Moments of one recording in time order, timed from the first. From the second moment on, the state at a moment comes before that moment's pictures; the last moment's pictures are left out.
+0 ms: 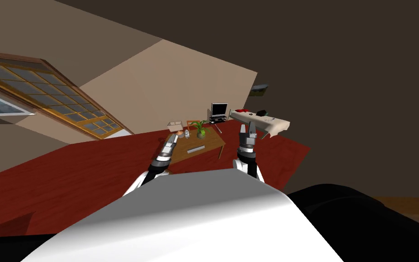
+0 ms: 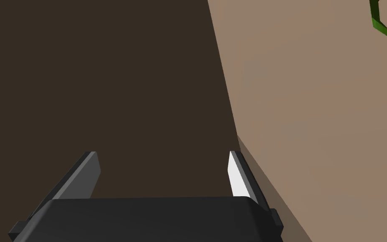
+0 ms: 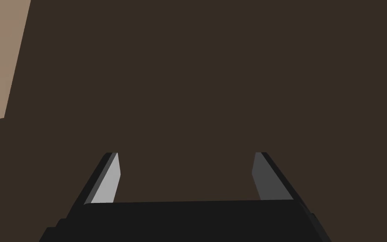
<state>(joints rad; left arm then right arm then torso) 0.49 0.33 -0.06 -2.15 -0.14 -0.57 -0.10 0.47 0.03 -0.03 -2.33 0.05 -0.62 0.14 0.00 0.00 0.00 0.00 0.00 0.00</state>
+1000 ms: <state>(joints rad) 0.49 0.56 -0.14 -1.93 -0.25 -0.72 -0.05 0.47 0.03 -0.03 -2.33 0.05 -0.62 0.14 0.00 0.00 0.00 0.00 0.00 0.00</state>
